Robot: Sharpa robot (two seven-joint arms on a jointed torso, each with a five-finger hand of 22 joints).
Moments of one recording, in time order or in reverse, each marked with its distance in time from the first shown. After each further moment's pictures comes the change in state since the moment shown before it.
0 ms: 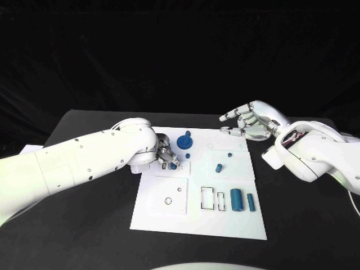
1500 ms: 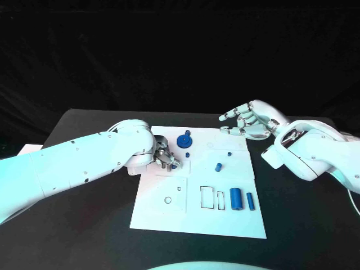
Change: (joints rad) left arm -0.008 -0.024 -0.001 0.025 -0.016 0.014 0.006; left_hand -0.056 0.000 -0.347 0.121 0.005 0.041 -0.009 -0.011 0.011 0.024 -0.017 0.039 0.050 0.002 -0.009 0.000 0.000 0.000 0.003 -0.010 0.008 0.000; right arm 0.000 -0.001 0.000 0.000 0.000 0.008 -0.002; right_hand 0.000 0.000 0.000 0.000 0.006 0.000 0.000 0.000 0.000 0.000 0.000 0.000 -0.003 0.000 0.000 -0.008 0.001 0.000 0.000 0.000 -0.004 0.001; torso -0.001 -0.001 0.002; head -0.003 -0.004
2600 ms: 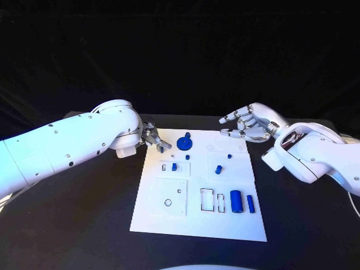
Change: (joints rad) left arm 0.071 -0.051 0.060 -0.028 0.014 -0.026 -0.012; left_hand 0.196 0.064 -0.217 0.027 -0.187 -0.056 0.031 -0.047 -0.027 -0.044 0.025 -0.080 -0.082 -0.002 0.002 0.000 0.001 0.000 0.000 0.000 -0.037 0.000; right arm 0.000 0.001 -0.001 -0.007 0.001 0.002 0.000; right_hand 0.000 0.000 0.000 0.000 0.000 0.000 0.000 0.000 -0.001 0.000 0.000 0.000 -0.001 0.000 0.000 0.000 0.000 0.000 -0.004 -0.004 0.000 0.000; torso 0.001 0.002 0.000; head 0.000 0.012
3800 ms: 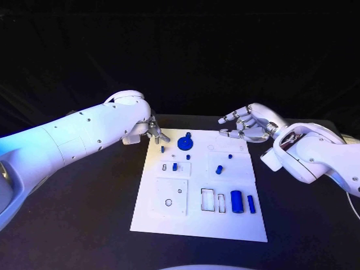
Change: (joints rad) left arm 0.032 0.193 -0.022 -0.328 -0.103 0.126 0.039; left_hand 0.002 0.002 -0.036 0.033 -0.025 -0.001 0.002 -0.025 -0.032 -0.005 0.005 -0.006 -0.009 0.002 0.005 0.000 0.000 0.000 0.000 0.007 -0.004 0.000; right arm 0.000 0.015 0.000 -0.007 0.000 0.001 0.000; right_hand 0.000 0.000 0.000 0.000 0.000 0.000 0.000 0.000 0.000 0.000 0.000 0.000 0.000 0.000 0.000 0.000 0.000 0.000 0.000 0.000 0.000 0.000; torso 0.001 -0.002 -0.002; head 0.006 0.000
